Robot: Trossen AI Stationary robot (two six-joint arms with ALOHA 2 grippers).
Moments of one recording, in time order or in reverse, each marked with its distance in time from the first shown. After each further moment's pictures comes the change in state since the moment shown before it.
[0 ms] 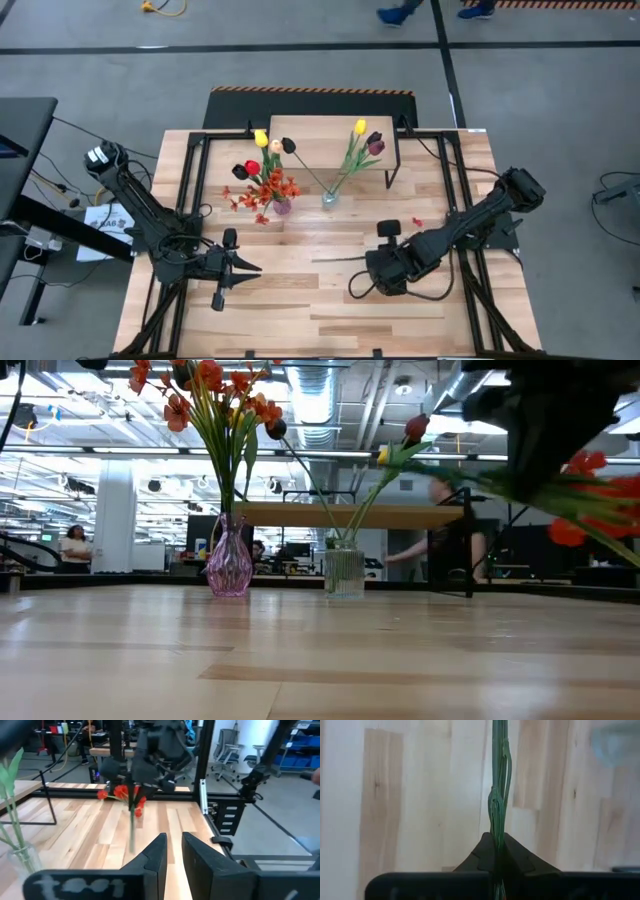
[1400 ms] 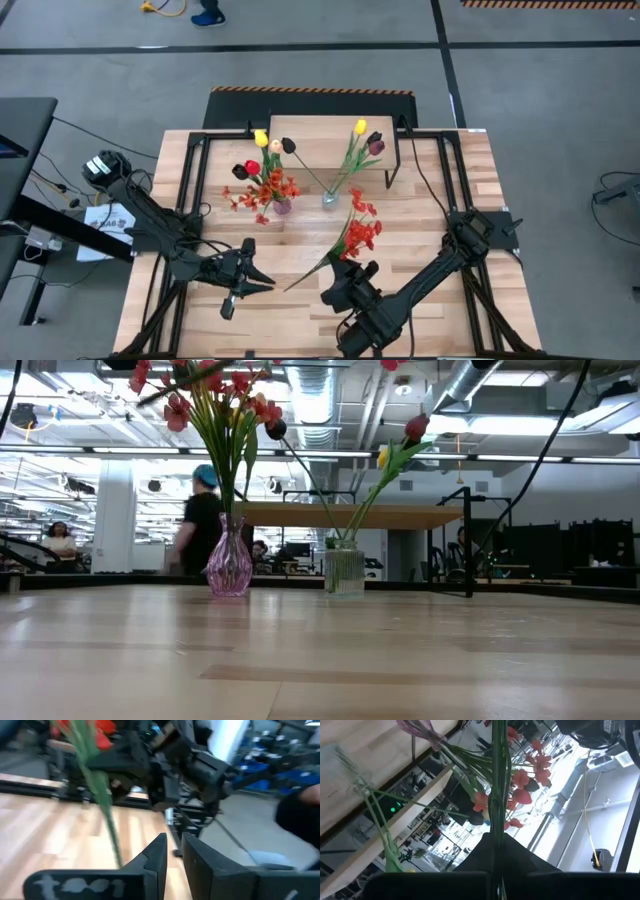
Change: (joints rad) left arm 0.106 0.167 0.009 0.275 0.259 -0.059; right arm 0.153 0.604 0.818 -0.507 1.147 -0.952
